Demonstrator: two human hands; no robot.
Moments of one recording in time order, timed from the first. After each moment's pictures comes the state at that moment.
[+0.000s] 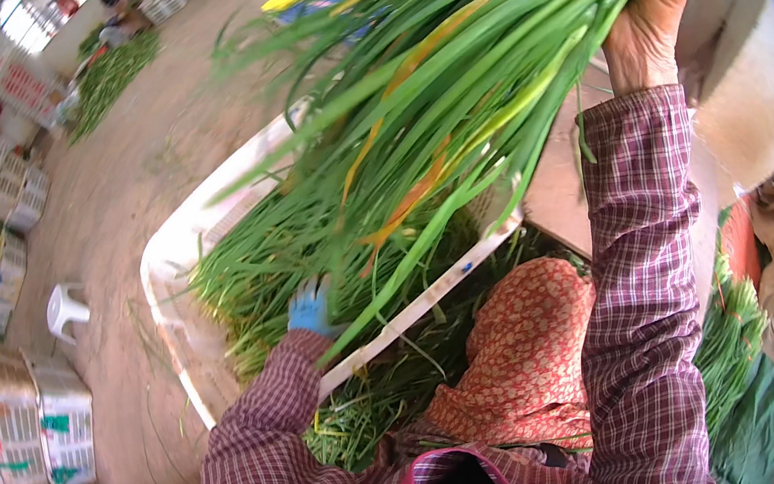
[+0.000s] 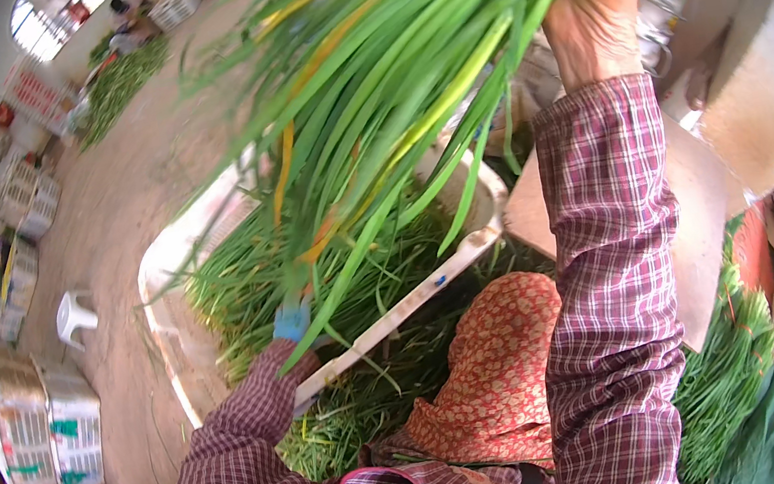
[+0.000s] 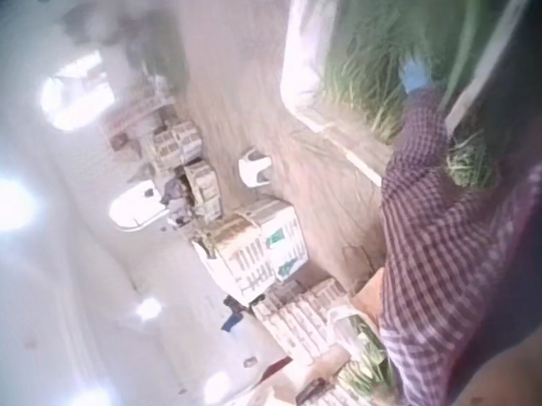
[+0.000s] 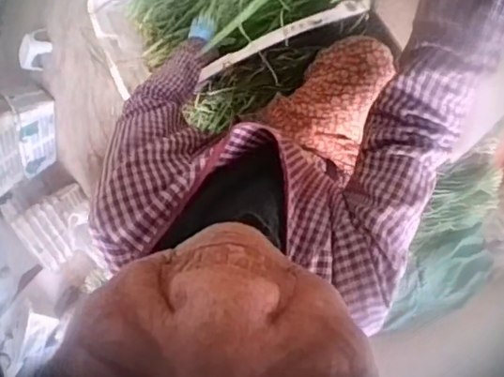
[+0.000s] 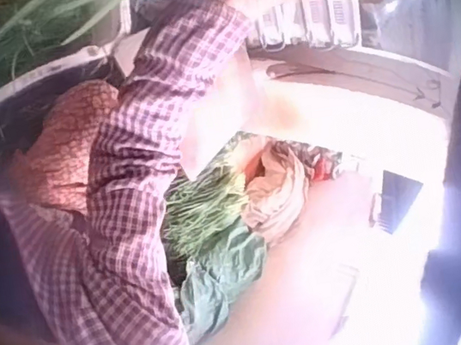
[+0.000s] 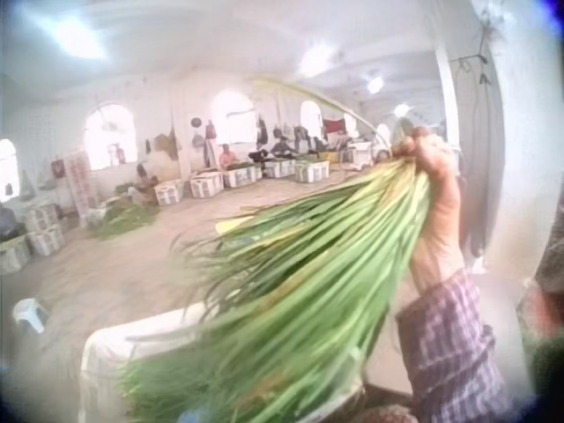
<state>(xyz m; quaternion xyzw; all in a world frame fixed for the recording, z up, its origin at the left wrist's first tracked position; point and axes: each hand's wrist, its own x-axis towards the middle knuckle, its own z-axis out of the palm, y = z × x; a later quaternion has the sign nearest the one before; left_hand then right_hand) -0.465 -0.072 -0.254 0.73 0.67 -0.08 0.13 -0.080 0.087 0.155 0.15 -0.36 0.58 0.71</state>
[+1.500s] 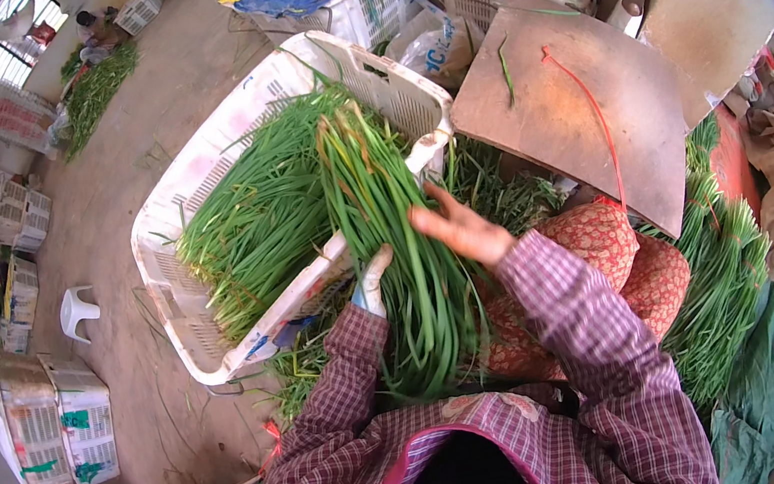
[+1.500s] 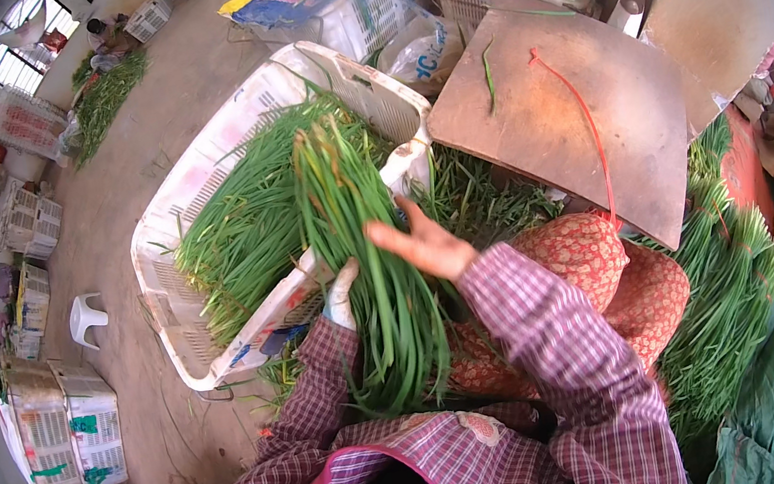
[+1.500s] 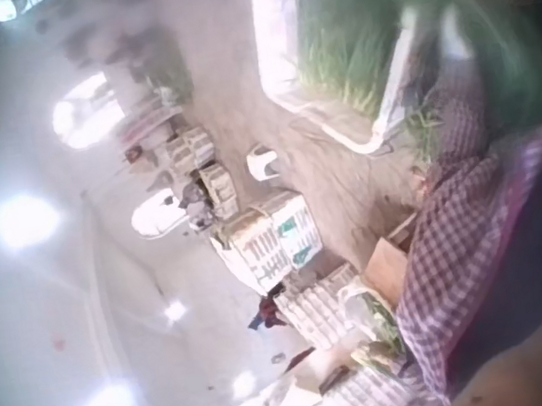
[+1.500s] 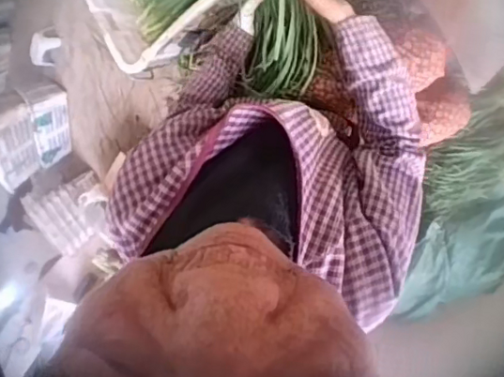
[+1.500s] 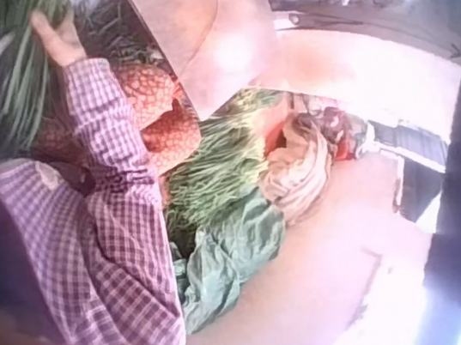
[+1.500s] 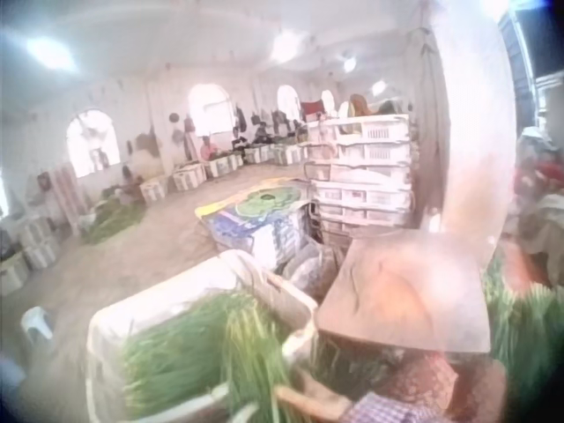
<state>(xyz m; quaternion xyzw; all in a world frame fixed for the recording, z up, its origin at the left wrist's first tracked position) -0.321 -0.153 -0.219 0.25 0.39 0.52 0.72 -0.124 -0.111 -0.100 -0.35 -0.42 0.77 0.33</state>
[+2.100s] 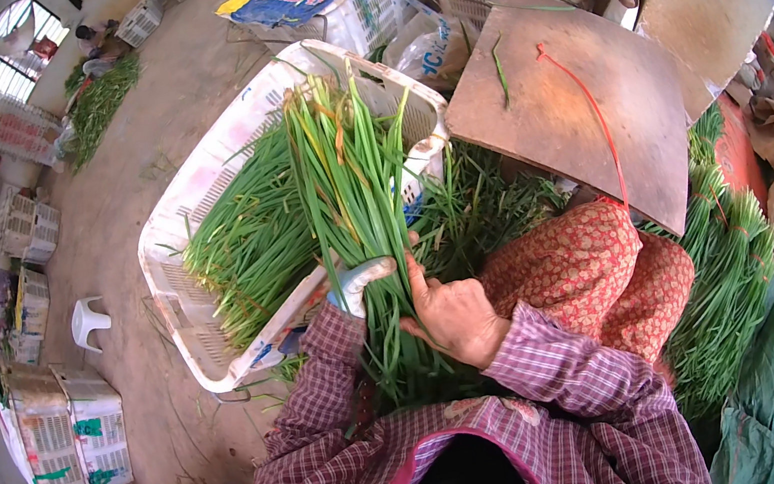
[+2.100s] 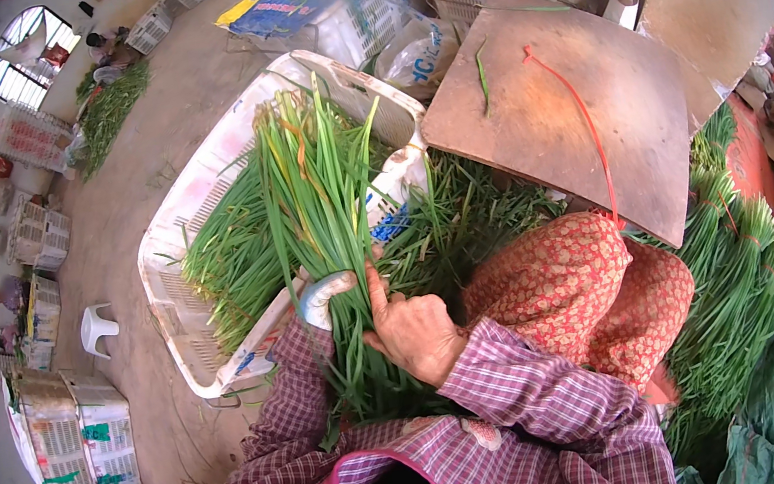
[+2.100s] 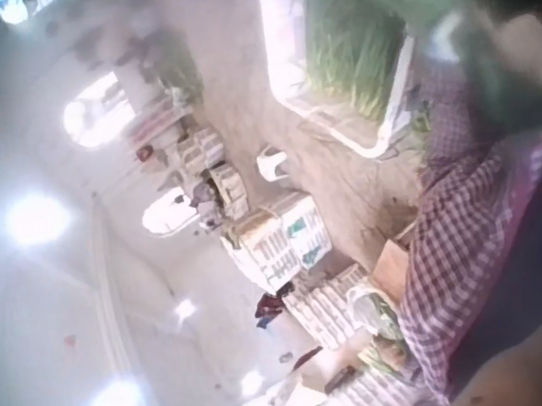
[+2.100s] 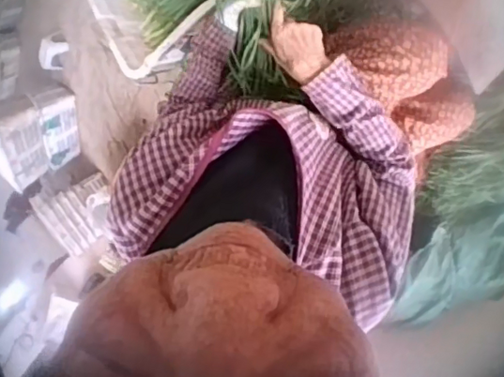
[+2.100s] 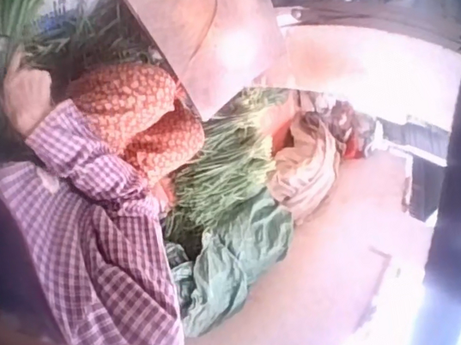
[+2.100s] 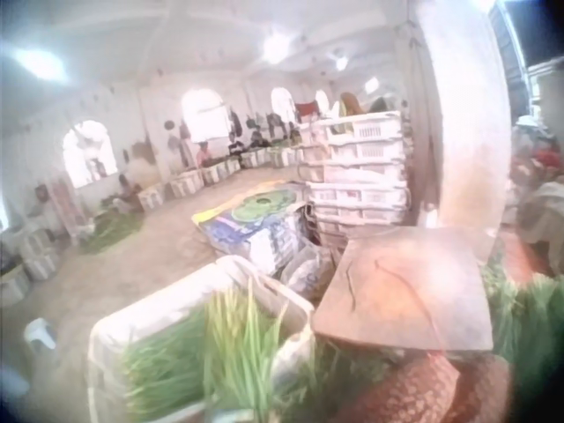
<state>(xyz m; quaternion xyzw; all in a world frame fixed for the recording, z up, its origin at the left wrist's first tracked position) -0.313 -0.131 -0.120 0.43 0.30 0.41 0.75 -0.144 -0.195 -0.089 -0.52 -0.84 0.09 0.10</state>
